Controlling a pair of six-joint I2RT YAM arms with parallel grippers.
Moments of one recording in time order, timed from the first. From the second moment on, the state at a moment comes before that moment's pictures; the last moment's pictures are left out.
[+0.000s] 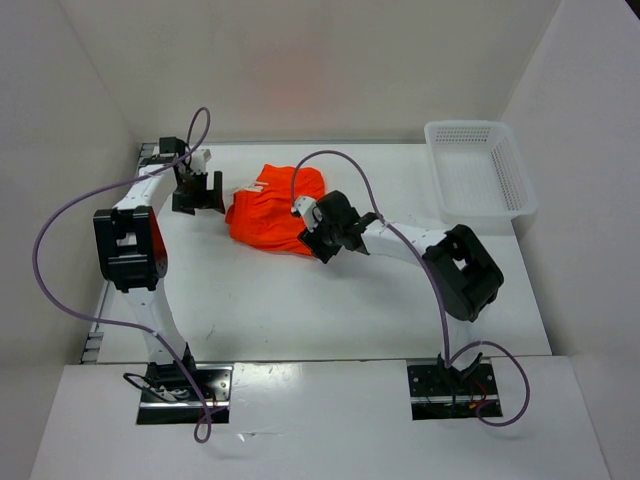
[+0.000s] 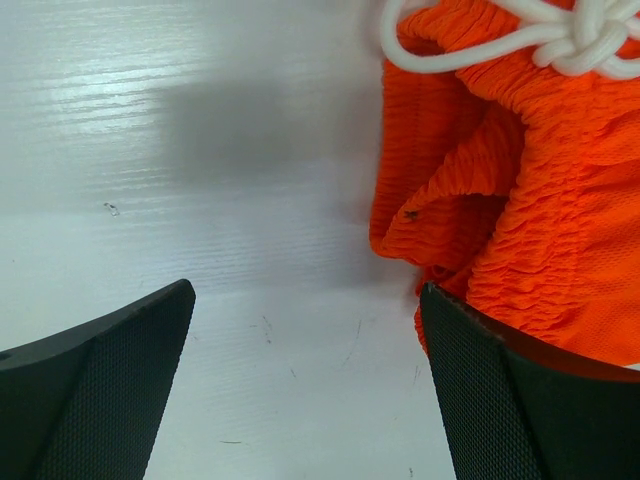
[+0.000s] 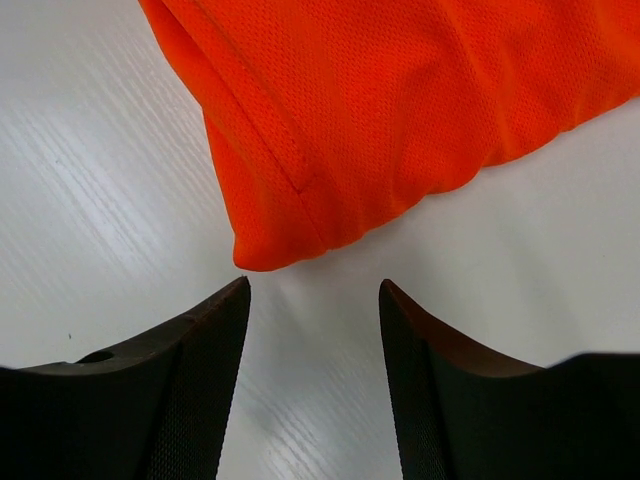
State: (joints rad) left arm 0.12 2.02 1.63 -0.74 0.24 0.07; right arm 0.69 1.84 1.19 -0.19 -0.12 -0.27
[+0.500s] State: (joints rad) left arm 0.12 2.02 1.63 -0.73 0.24 0.07; right arm 0.71 1.90 1.25 -0.19 -0.13 -0.21
